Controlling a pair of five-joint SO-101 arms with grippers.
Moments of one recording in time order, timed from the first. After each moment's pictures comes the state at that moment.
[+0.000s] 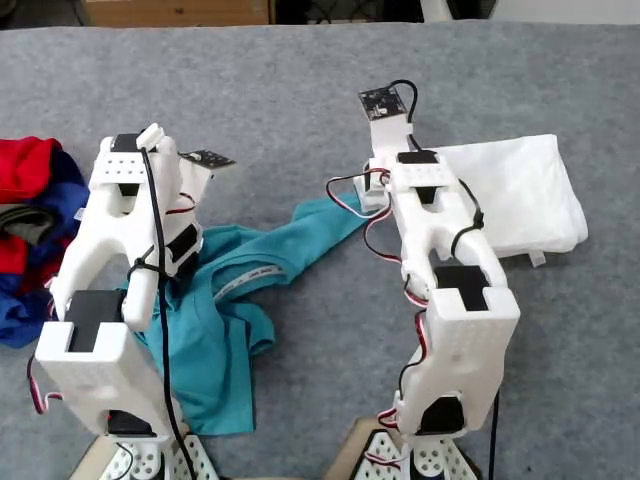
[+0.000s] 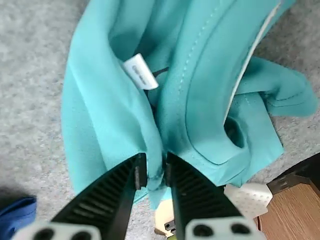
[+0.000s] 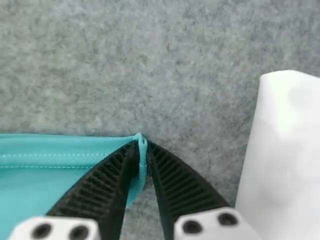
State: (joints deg) left arm -4.9 12.4 4.3 99.8 -32.6; right arm -2.7 26.1 8.0 43.8 11.9
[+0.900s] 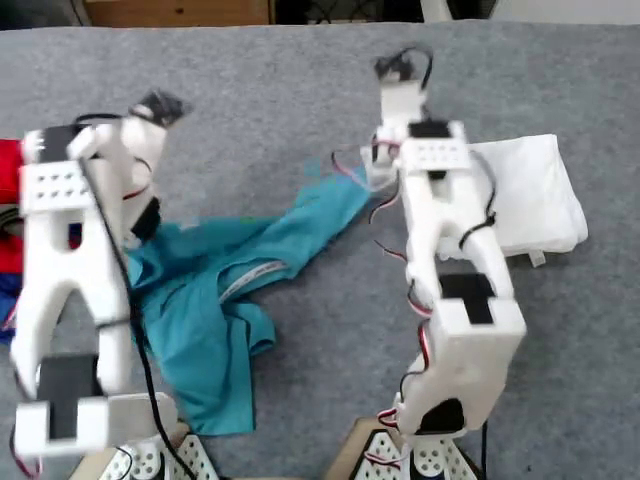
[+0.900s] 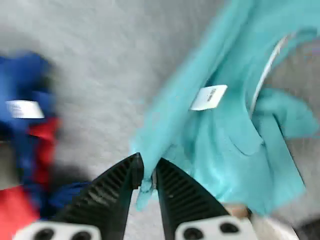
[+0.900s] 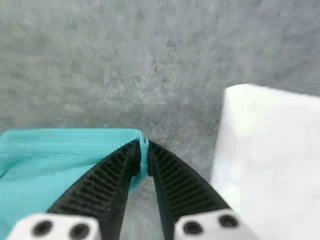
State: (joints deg) left arm -10.6 -10.4 -3.0 99.9 -33.6; right arm -2.5 18.8 -8.4 62.4 8.8
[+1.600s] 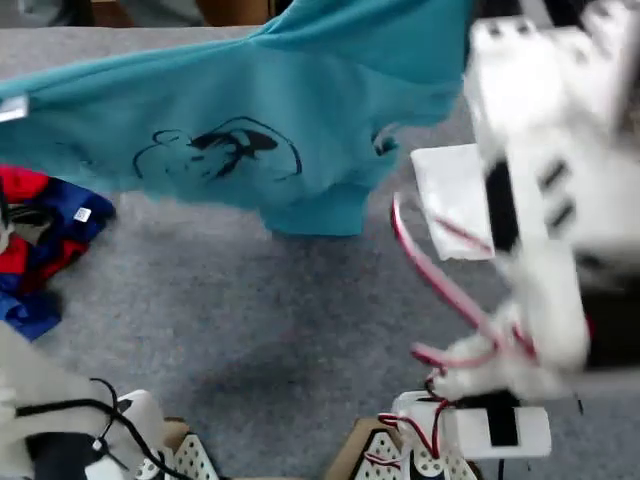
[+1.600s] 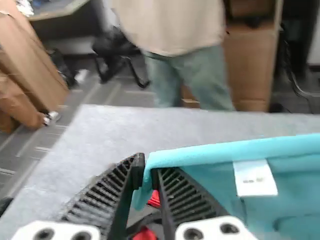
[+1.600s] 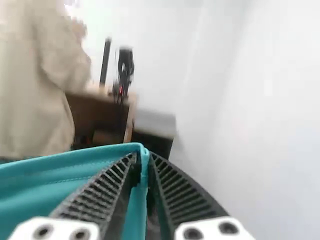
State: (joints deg) left arm -30.2 -24.0 -53.1 100.4 -14.6; right arm -2.6 -8.2 -76.5 80.0 8.4
